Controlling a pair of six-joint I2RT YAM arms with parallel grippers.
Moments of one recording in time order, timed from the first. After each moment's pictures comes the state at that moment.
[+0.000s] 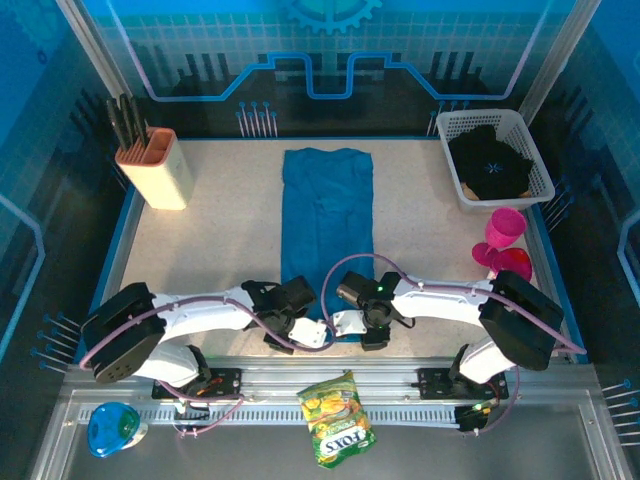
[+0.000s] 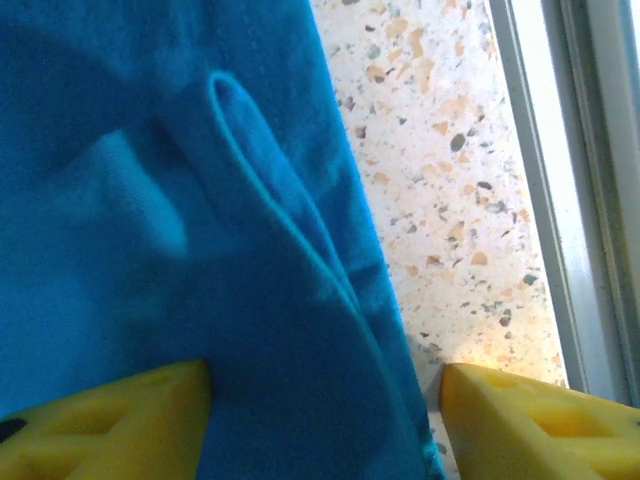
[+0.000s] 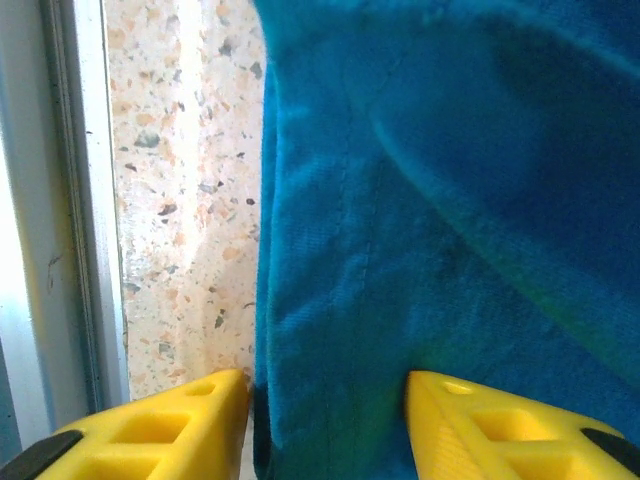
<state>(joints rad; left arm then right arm) -0.95 1.43 0.66 -0.57 0.08 0.86 0.99 1.51 0.77 -0.75 -0.07 -0.65</state>
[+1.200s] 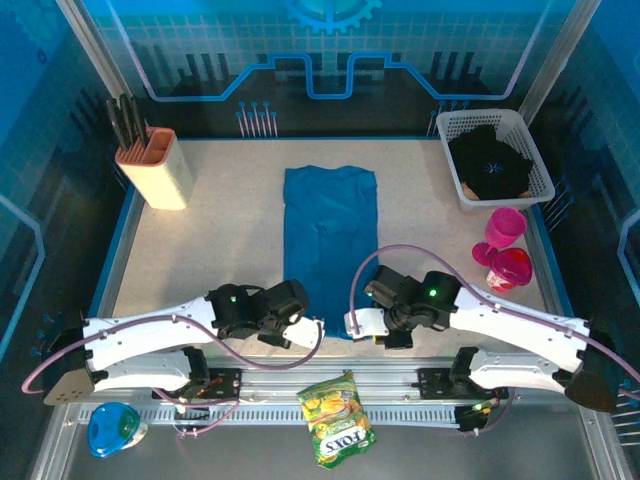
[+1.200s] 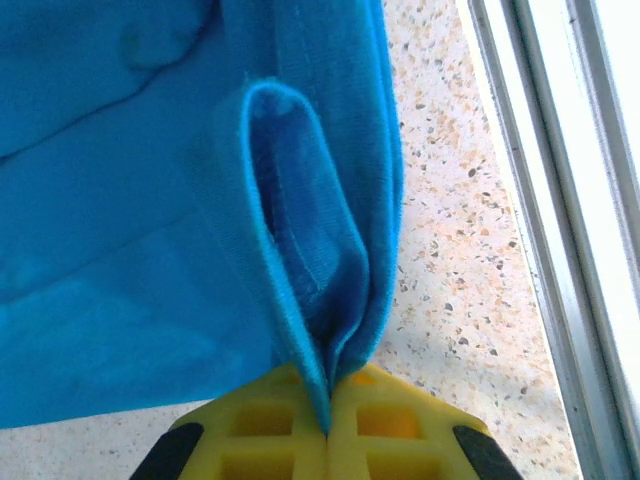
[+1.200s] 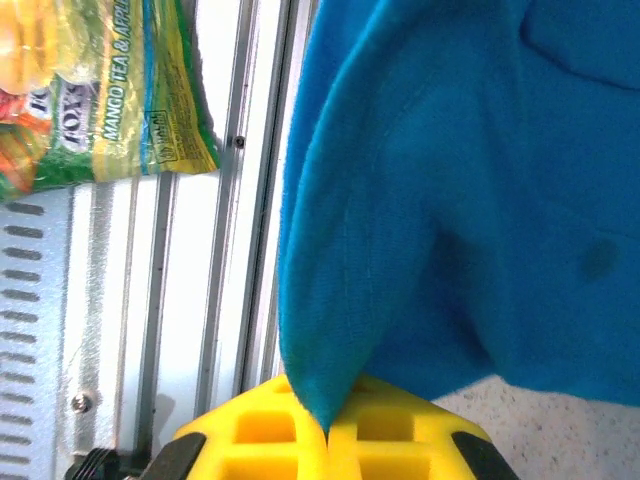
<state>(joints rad) -1.11 1.11 0.80 -0.80 -0.12 0.76 1.03 1.08 0.87 -1.07 -0.16 -0.63</state>
